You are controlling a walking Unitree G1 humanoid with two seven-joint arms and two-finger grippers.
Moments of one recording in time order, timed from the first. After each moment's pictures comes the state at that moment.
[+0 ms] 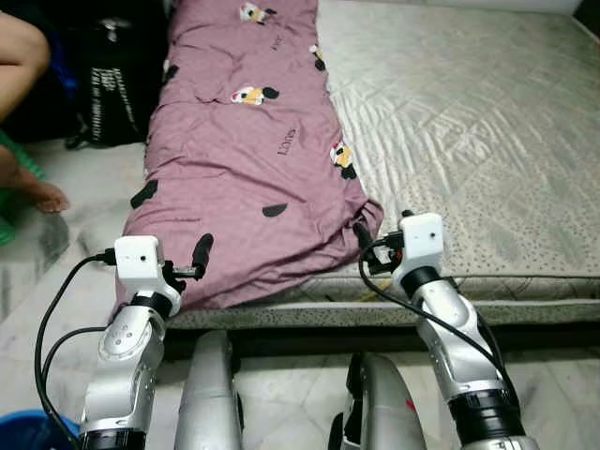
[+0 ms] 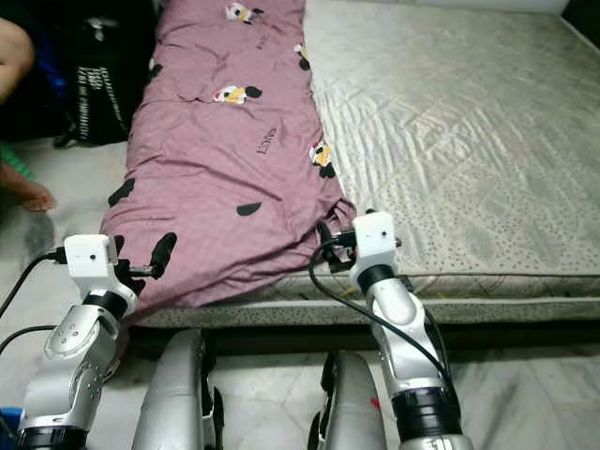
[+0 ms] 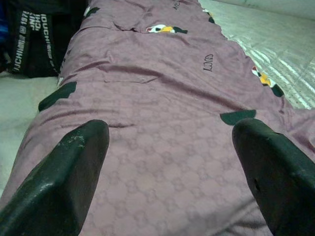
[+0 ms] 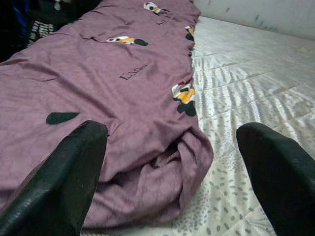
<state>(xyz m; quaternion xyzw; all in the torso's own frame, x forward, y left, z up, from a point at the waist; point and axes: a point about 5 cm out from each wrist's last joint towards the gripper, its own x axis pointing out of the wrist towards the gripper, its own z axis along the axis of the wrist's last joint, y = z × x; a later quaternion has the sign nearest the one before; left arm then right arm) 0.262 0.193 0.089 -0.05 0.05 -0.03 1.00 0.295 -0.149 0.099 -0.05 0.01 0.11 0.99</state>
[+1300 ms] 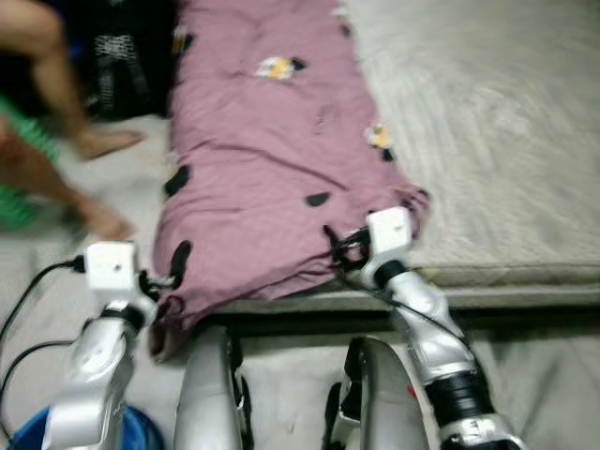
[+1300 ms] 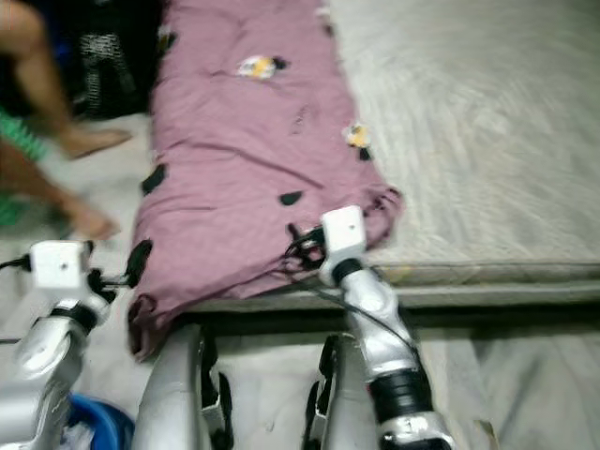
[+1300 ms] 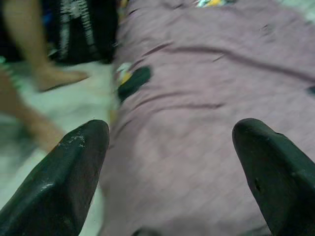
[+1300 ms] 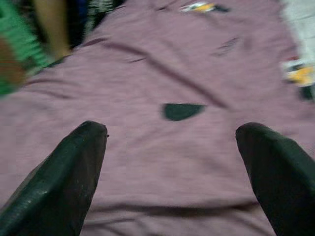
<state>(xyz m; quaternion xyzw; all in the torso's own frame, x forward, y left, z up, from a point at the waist) 0.233 0.216 0.100 0.00 0.06 -0.01 1.00 0.307 -0.107 0.093 -0.03 0.04 0.19 0.98</state>
